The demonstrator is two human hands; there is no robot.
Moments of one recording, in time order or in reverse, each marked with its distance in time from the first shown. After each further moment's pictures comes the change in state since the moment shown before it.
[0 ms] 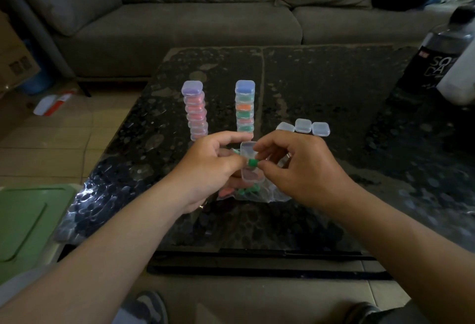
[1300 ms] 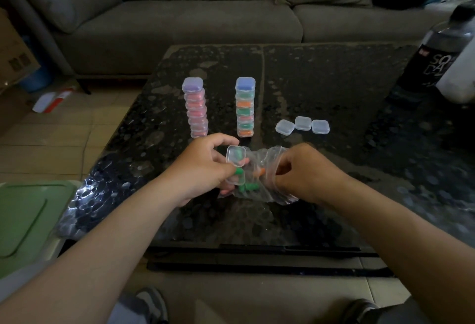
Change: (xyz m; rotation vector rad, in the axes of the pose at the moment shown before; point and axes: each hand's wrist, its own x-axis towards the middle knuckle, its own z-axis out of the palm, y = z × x) left_hand 0.001 -0.007 -0.010 0.324 0.095 -0.022; right_hand 0.004 0.008 0.001 -0.084 -0.266 0.507
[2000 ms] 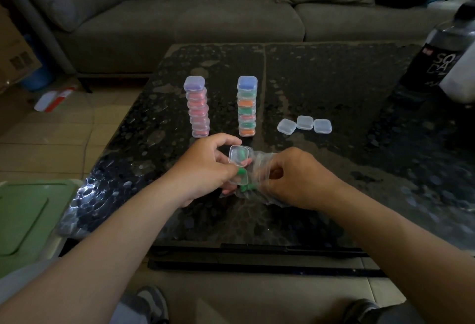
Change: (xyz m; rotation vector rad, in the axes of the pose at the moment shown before) left_hand 0.005 -0.005 0.000 0.029 -0.008 -0.004; right_hand 0.002 -0.003 0.011 -0.068 -0.038 -0.126
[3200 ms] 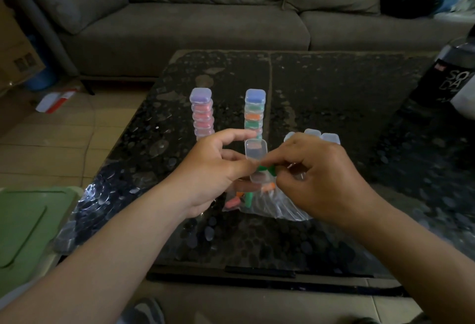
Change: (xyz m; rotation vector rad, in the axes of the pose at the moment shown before) left_hand -0.003 0.025 -0.007 -0.465 -0.111 0.022; right_hand -0.012 -0.011 -0.025 -0.015 0.360 -0.513
